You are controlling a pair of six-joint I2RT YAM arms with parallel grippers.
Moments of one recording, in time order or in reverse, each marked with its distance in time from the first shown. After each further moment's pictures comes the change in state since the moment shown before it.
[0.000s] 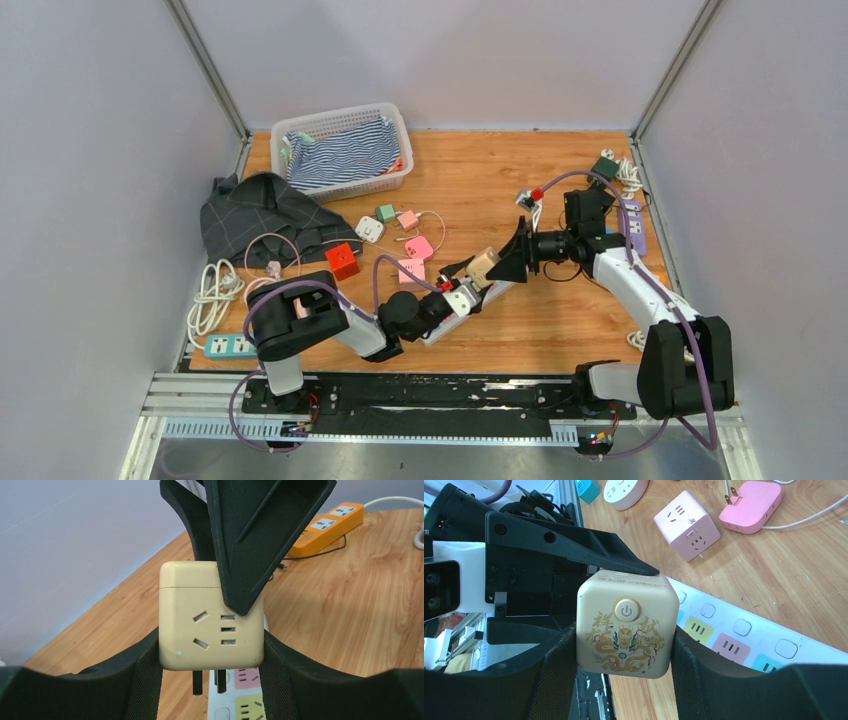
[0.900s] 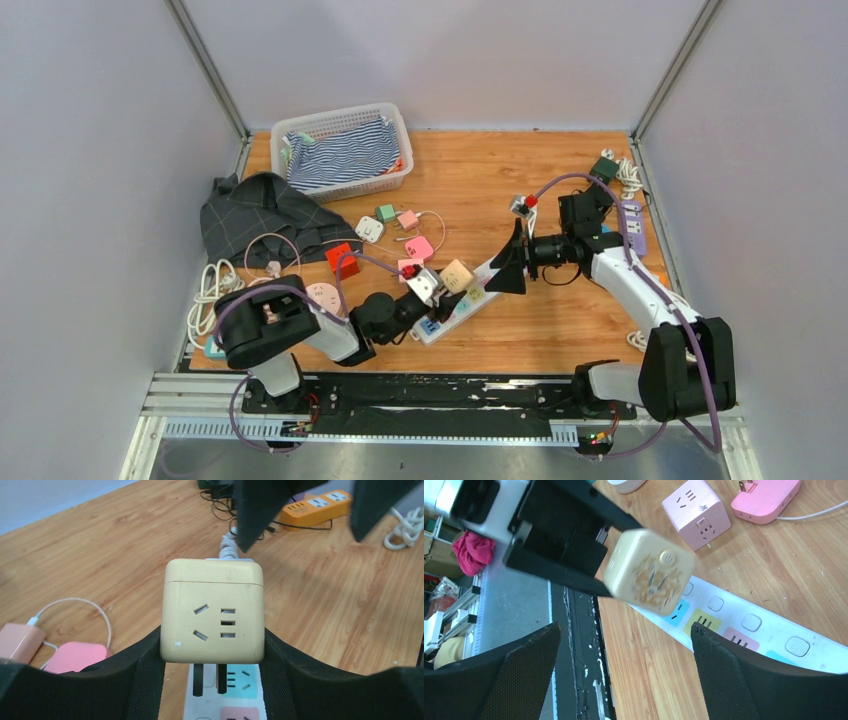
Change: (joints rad) left arm 0.040 -0.119 -0.188 -0.059 -0.003 -0.324; right arm 0.027 -0.003 0.014 -0.108 0.023 -0.109
